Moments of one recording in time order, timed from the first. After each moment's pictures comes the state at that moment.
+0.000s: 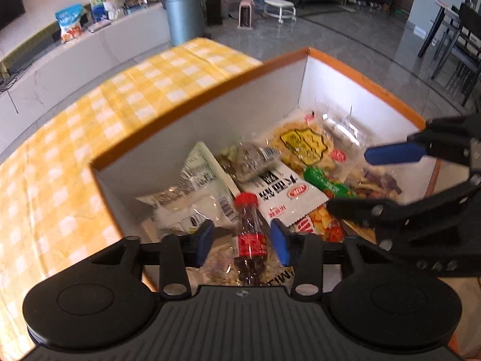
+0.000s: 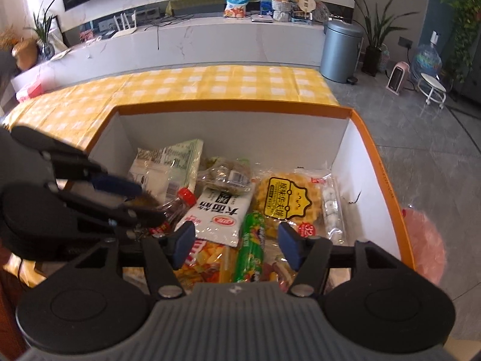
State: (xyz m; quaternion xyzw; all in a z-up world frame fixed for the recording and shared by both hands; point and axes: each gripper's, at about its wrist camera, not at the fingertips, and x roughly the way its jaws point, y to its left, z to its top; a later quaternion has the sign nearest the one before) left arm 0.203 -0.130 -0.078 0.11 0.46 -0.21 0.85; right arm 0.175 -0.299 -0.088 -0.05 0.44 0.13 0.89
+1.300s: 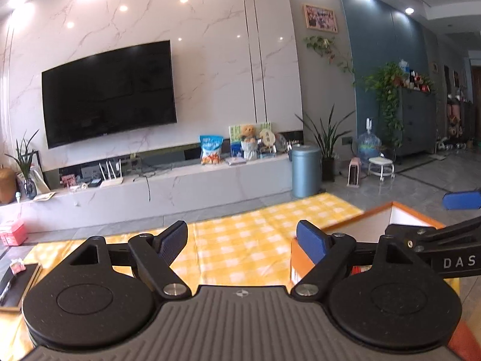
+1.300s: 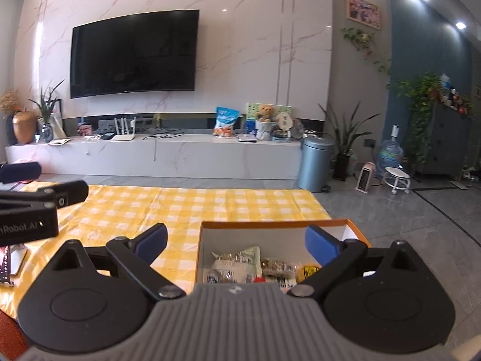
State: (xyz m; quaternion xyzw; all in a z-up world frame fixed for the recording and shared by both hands) left arm 0.044 -0.011 0.019 0.05 0.16 -0.01 0.99; right arm 0.023 -0.192 0.006 -0.03 0.20 0.07 0.98
